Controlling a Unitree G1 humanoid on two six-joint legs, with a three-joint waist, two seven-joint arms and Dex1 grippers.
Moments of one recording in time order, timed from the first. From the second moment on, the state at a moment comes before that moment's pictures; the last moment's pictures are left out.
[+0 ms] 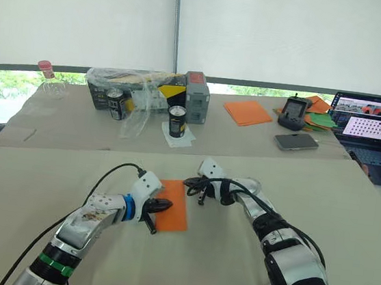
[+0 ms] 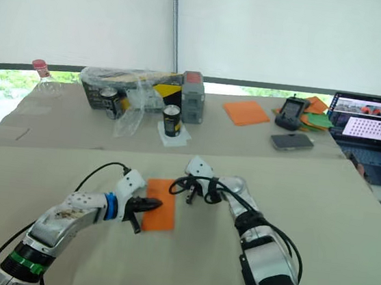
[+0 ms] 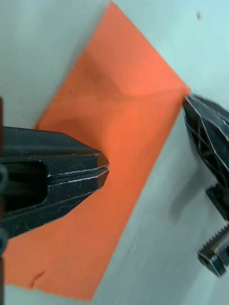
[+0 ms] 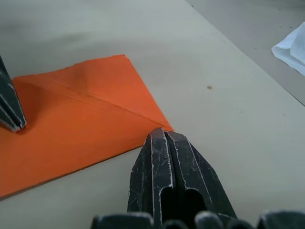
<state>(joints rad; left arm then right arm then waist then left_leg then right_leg) -0.29 0.51 -0.19 -0.18 -0.26 0.68 -0.71 -0.90 -0.19 0.24 1.03 -0.07 -0.26 0.89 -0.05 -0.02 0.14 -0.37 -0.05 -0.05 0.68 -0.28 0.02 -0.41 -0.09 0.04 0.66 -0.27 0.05</state>
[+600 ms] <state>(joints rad) -0.28 0.51 -0.19 -0.18 -0.26 0.68 -0.70 -0.89 -0.17 0.24 1.02 -0.11 -0.34 0.86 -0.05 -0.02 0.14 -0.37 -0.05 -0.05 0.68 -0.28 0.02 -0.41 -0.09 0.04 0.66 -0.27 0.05</state>
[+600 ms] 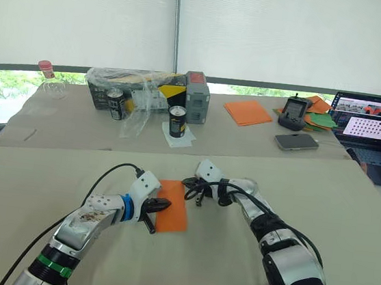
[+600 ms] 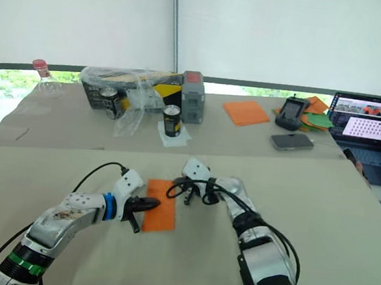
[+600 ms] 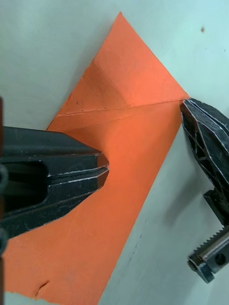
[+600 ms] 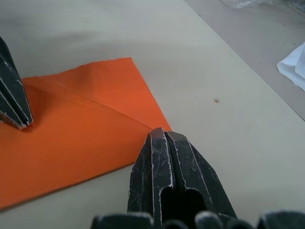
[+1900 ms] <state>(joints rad) -0.25 0.57 -0.17 -0.19 -0.26 0.67 -0.74 -0.51 -0.28 0.30 0.43 0.01 -0.13 1.16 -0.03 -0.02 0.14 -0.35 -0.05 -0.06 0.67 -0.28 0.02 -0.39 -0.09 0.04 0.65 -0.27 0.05</state>
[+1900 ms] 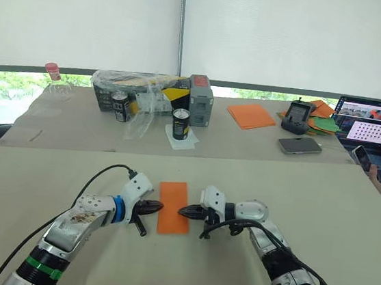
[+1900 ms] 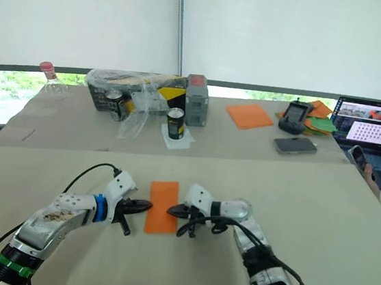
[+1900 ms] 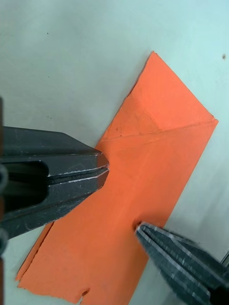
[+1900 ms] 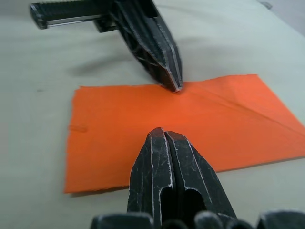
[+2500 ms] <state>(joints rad) -0.27 0.54 -0.20 -0.17 -0.26 0.67 -0.73 -0.32 -0.40 0.33 0.13 0.09 0.04 1.19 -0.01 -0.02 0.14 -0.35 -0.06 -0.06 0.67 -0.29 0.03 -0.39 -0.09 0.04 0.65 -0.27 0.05</state>
